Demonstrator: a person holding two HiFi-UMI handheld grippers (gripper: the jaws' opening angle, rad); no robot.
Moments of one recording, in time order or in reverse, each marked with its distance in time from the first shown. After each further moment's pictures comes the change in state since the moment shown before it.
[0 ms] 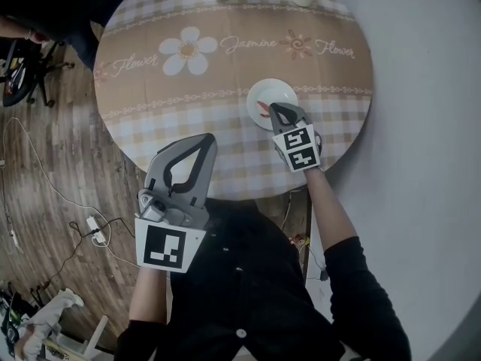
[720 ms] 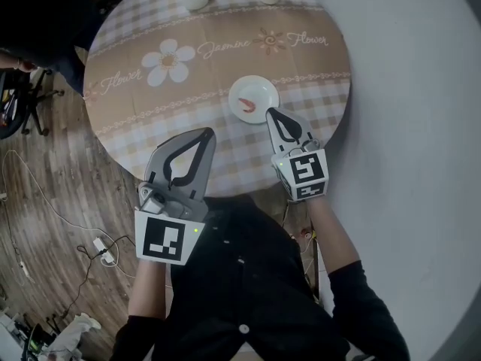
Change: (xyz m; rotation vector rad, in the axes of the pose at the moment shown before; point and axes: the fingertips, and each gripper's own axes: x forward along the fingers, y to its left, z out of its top) left arm 0.003 -0.024 0.031 0.050 -0.081 -0.111; right arm -0.128 0.011 0.066 0.080 -0.282 -0.158
